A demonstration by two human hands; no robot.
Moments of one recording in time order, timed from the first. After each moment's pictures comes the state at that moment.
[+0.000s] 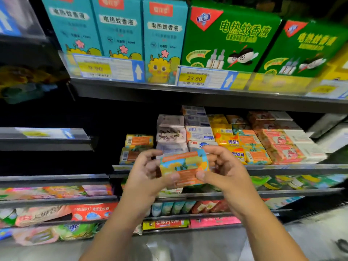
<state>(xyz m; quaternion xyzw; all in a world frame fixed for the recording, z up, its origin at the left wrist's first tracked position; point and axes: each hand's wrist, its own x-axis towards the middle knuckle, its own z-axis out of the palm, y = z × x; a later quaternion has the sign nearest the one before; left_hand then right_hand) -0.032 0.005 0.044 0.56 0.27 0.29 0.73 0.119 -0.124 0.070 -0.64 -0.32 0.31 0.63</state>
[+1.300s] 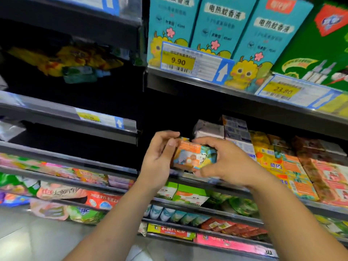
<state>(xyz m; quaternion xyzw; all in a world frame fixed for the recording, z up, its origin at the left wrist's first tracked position) -0.036 0.094 -0.001 0.59 0.23 0.46 0.62 0.131 0.002 0.079 -0.73 -0.55 0.32 0.26</state>
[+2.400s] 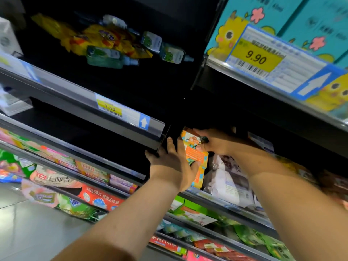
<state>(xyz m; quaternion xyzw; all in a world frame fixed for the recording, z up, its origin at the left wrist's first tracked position) -0.007 0.138 -0.026 0.84 0.51 -0.02 0.19 0.174 0.166 0.023 -0.74 -0.63 0.22 -0.08</state>
